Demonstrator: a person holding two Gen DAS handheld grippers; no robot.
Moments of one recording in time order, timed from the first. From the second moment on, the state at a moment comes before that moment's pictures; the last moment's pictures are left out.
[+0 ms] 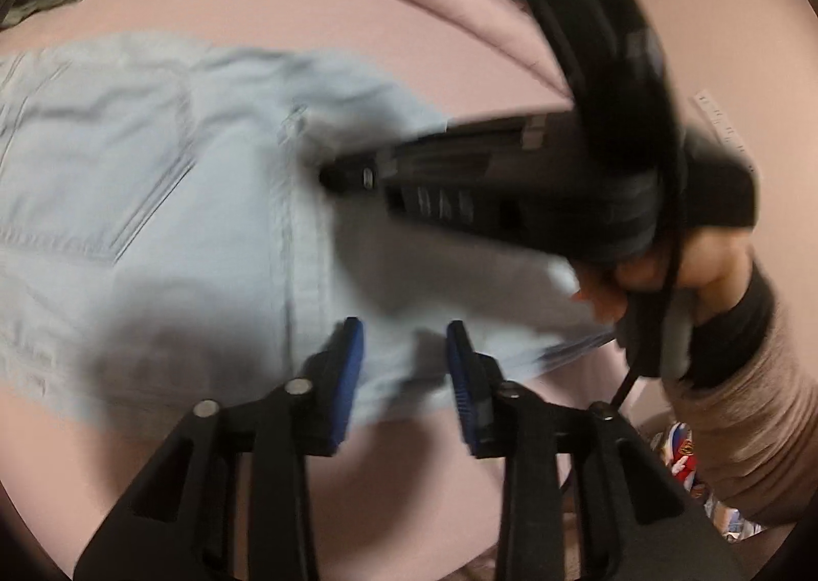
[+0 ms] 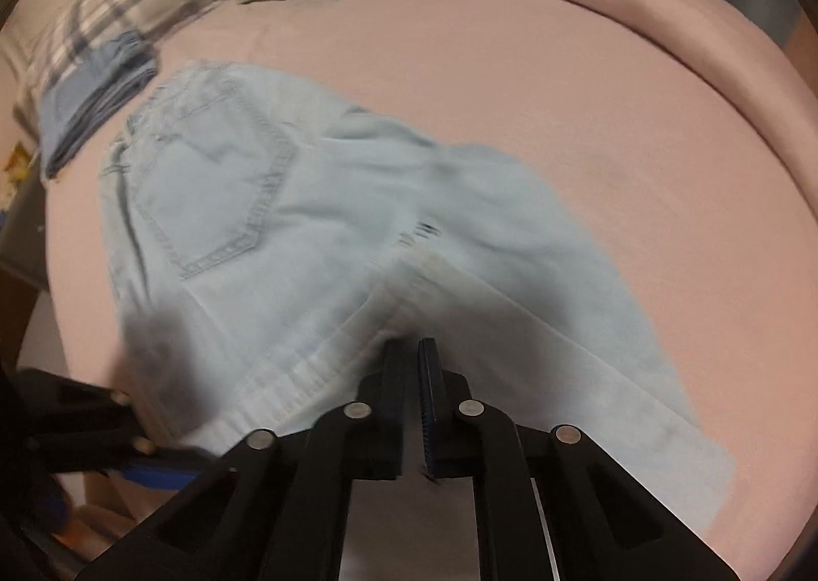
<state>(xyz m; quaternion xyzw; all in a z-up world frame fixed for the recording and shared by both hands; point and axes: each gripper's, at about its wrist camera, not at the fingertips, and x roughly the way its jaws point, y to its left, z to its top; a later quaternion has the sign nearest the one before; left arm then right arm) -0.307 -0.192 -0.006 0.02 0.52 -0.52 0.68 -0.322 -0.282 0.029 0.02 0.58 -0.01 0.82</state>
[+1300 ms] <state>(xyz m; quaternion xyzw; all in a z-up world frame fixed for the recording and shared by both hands) -0.272 -0.183 0.000 0.02 0.54 -0.51 0.67 -0.521 -0.335 0.049 0.14 0.53 -0.08 0.83</state>
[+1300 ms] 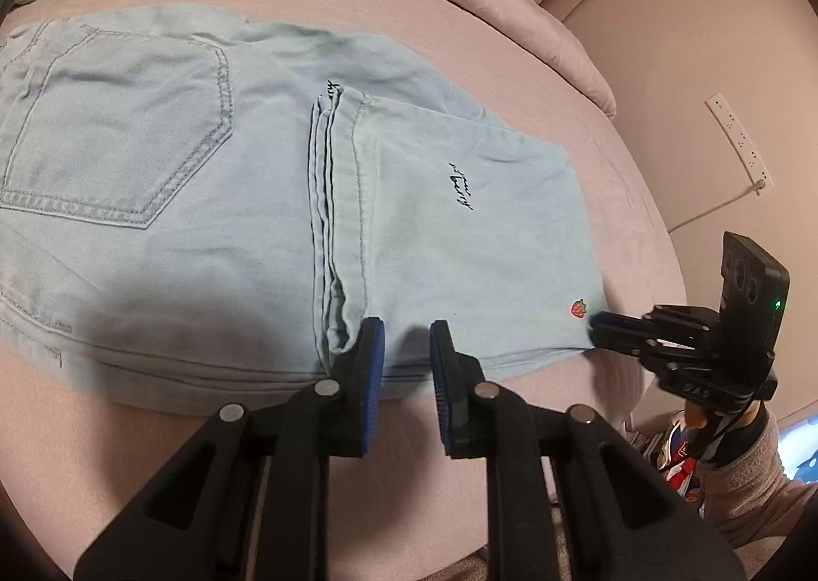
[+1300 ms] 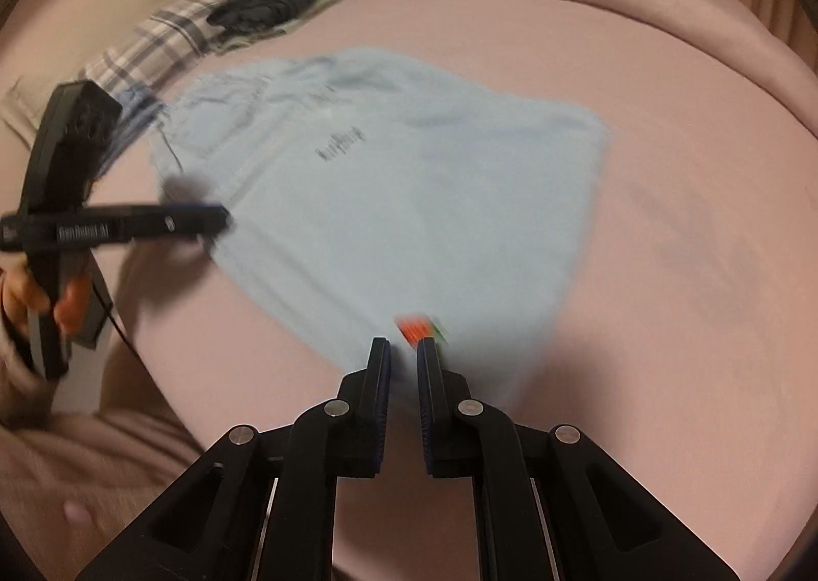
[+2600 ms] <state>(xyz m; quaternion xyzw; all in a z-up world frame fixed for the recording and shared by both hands) -0.290 -0.177 0.026 0.09 0.45 -0.48 0.75 -0.478 -0.310 0.069 0.15 0.49 -0.09 0.85</state>
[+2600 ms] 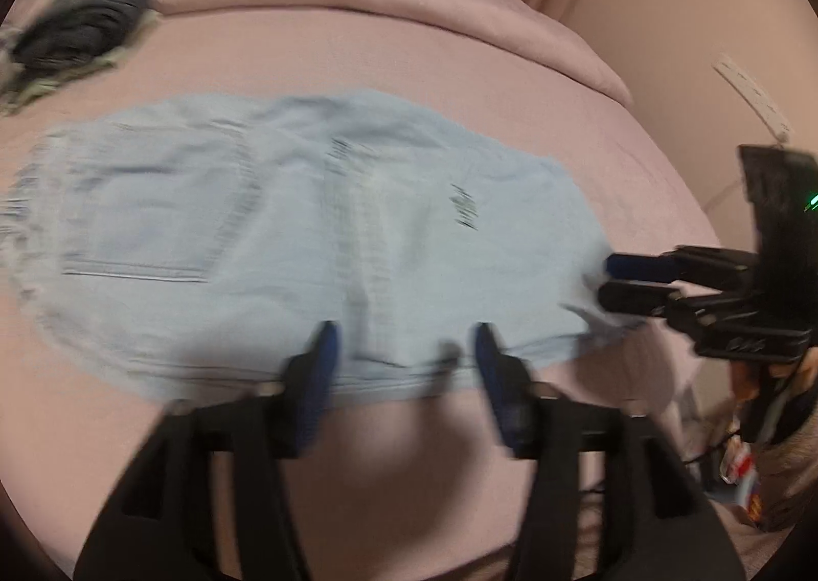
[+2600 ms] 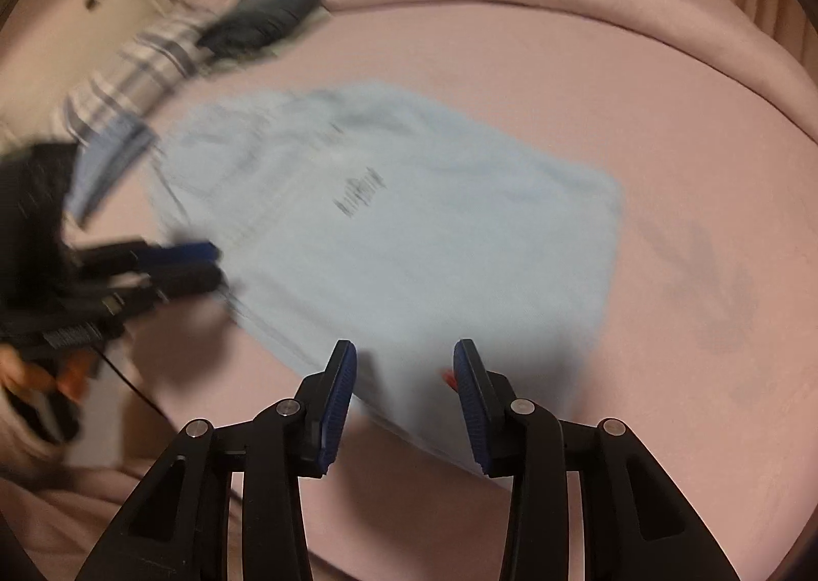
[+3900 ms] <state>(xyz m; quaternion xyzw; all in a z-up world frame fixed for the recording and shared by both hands) -0.156 -0.054 -0.003 -0.26 0.52 -0.29 0.76 -0.399 -0.282 0.061 0.20 0.48 -0.05 0.85</state>
